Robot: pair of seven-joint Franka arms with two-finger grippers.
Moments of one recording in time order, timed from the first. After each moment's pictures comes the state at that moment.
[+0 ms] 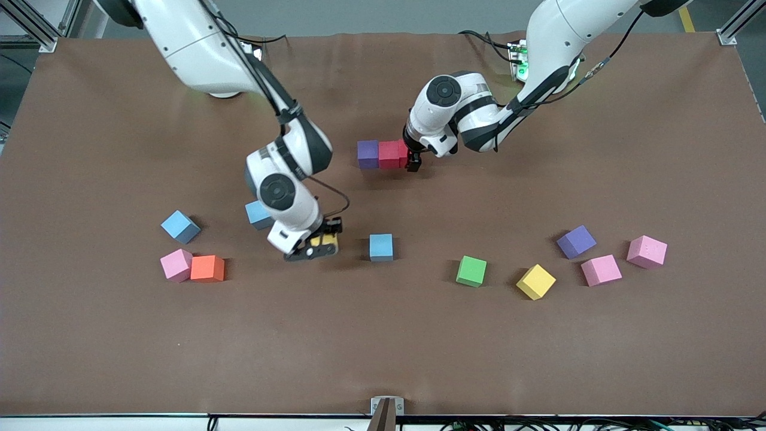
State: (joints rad) left arm -0.01 0.56 -0.89 -2.26 0.43 2.64 -2.75; right arm 0.54 0.60 0.06 -1.81 0.09 2.41 0.42
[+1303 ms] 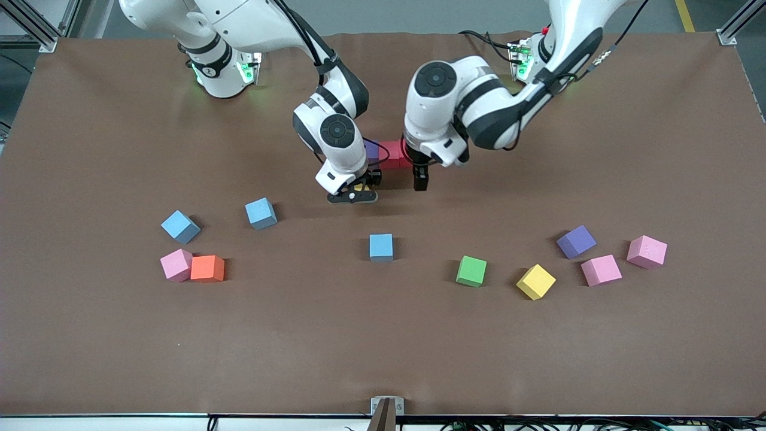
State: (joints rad) left arm 0.10 0.47 -0.95 -1.92 0.43 2.20 -2.64; right arm 0.75 0.53 0.06 -1.94 0.10 2.43 0.70
